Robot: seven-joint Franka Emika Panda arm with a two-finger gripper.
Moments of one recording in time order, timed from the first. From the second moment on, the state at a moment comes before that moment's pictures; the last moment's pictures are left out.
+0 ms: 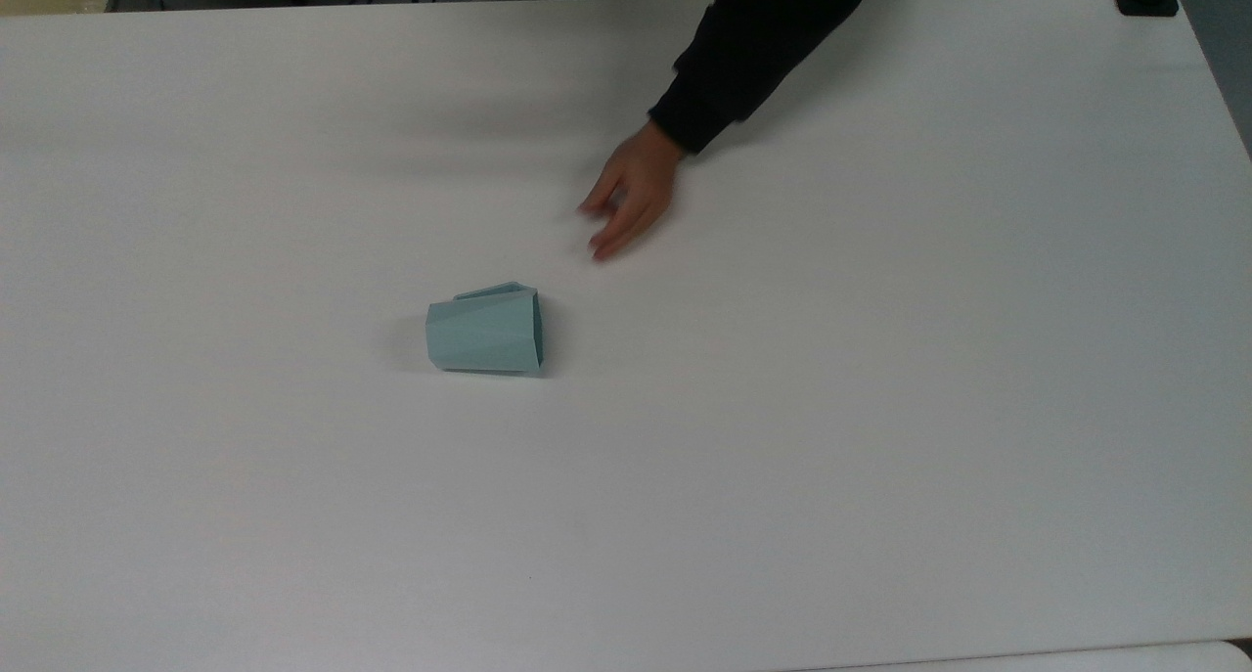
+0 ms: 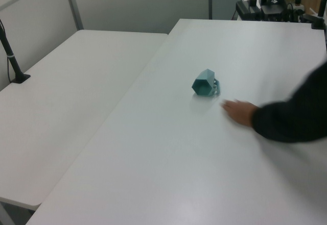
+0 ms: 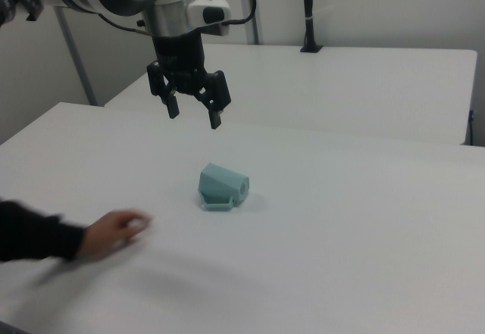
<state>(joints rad) 0.07 -0.07 -0.10 -1.66 0.03 1.61 -0.10</state>
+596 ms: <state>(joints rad) 0.07 -0.09 -0.11 -1.66 0.04 1.61 -0.14</state>
